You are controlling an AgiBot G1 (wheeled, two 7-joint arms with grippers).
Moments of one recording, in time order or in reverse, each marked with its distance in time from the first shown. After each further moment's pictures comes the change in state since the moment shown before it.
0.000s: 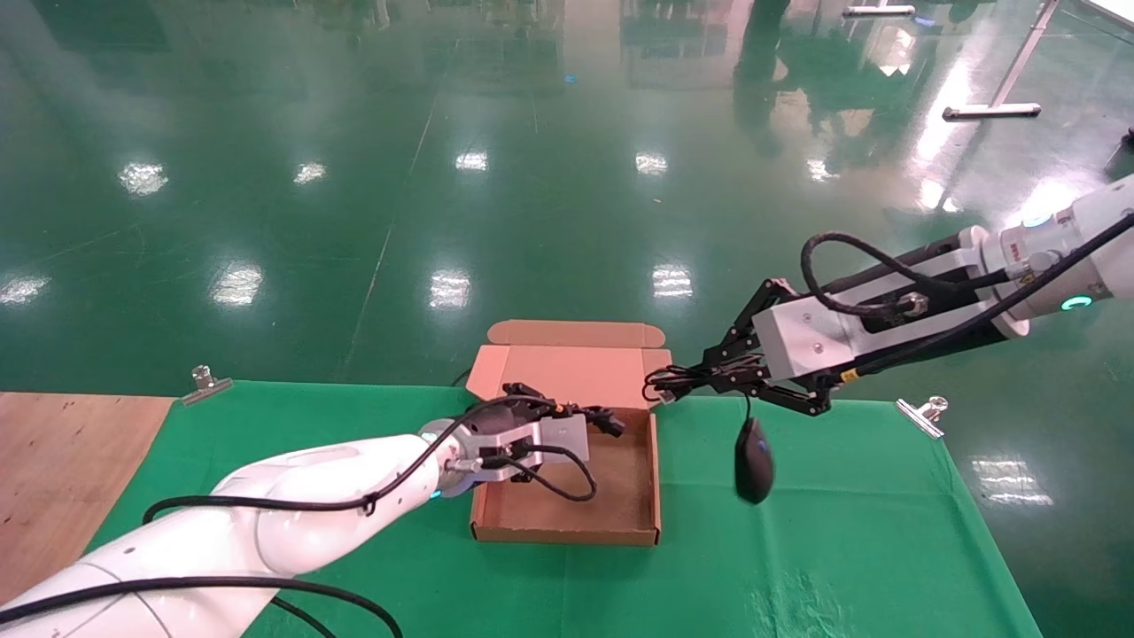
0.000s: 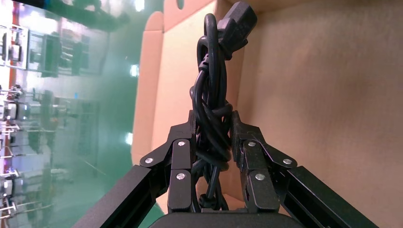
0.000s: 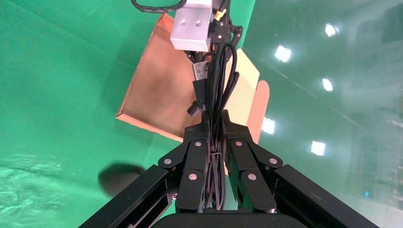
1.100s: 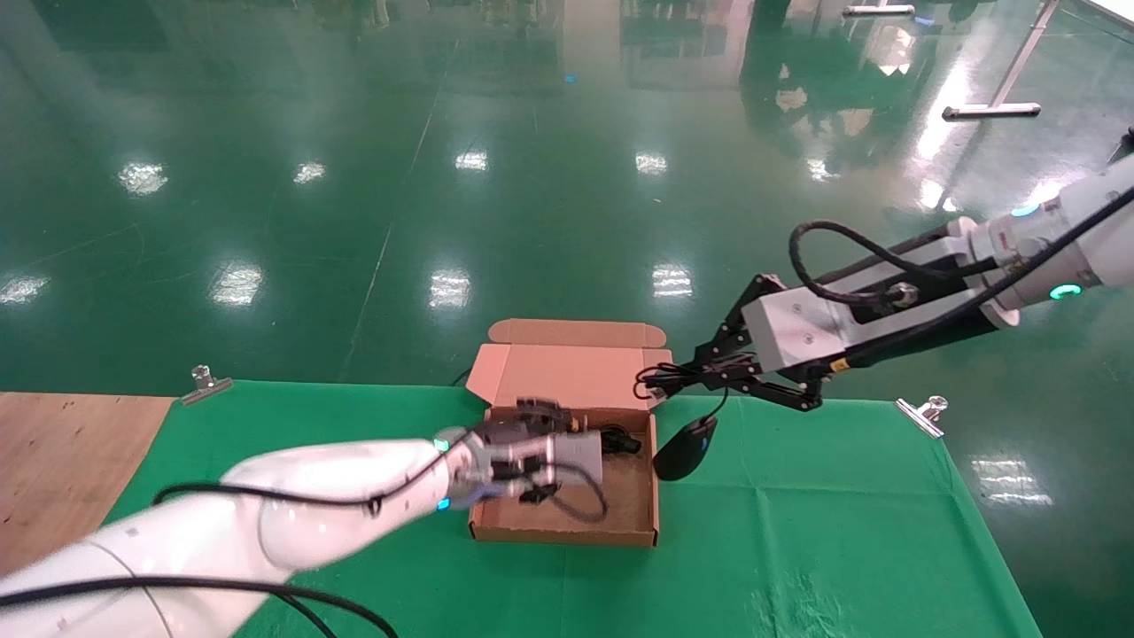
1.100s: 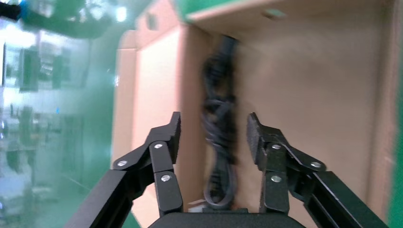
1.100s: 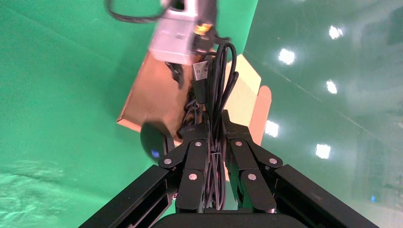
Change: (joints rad) left arm -0.052 -0.036 0.147 -0.045 -0.218 0.042 -0.003; right arm 0.054 -0.067 -0.017 -0.140 -0.014 -0.005 -0.064
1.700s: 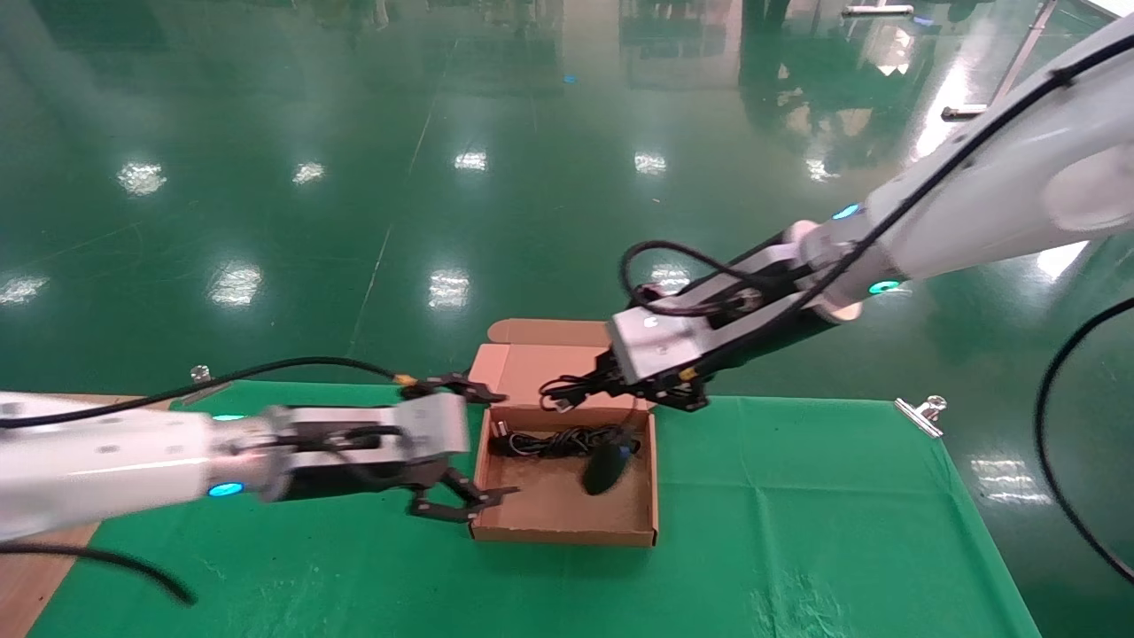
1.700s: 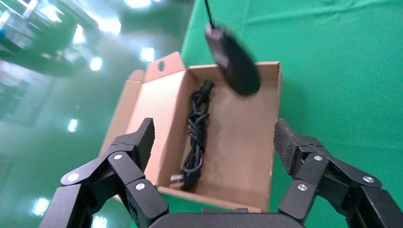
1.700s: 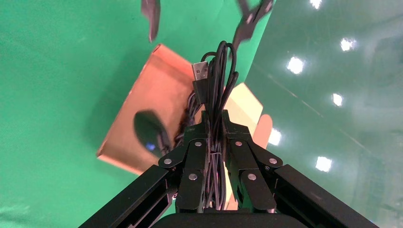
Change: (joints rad) left arm 0.017 -0.409 -0.274 -0.183 -0.487 0.504 0.361; right arm -0.061 -0.158 -0.046 0.099 -0.015 0.121 0.115
